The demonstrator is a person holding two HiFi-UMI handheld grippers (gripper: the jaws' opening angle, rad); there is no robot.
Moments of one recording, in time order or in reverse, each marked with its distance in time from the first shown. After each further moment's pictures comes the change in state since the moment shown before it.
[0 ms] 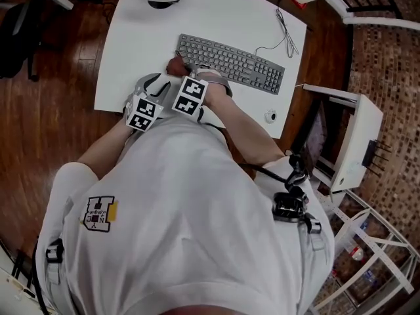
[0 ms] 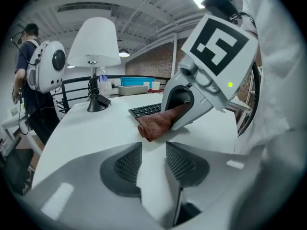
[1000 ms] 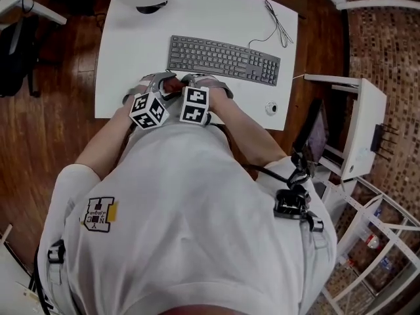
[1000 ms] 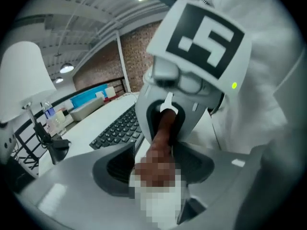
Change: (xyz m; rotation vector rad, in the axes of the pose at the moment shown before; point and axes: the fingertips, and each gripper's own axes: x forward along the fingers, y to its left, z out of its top) left arm 0.012 -0.059 0.031 0.552 0.037 -0.329; right arm -0.010 0.047 -0.008 -0.055 -0.089 0.144
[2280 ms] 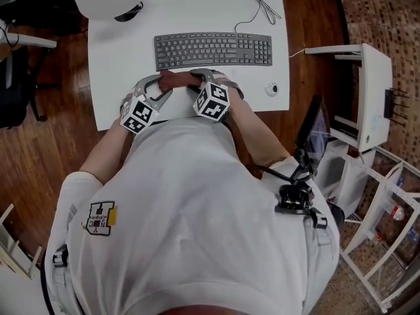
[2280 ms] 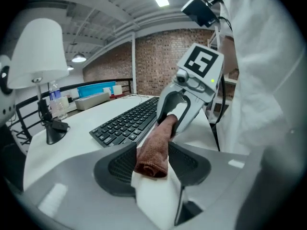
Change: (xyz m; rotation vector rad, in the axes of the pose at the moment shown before) left arm -0.002 0.001 -0.011 -0.194 -0.083 -0.022; right arm -0.020 -0.007 -0.052 0.373 -0.195 -0.118
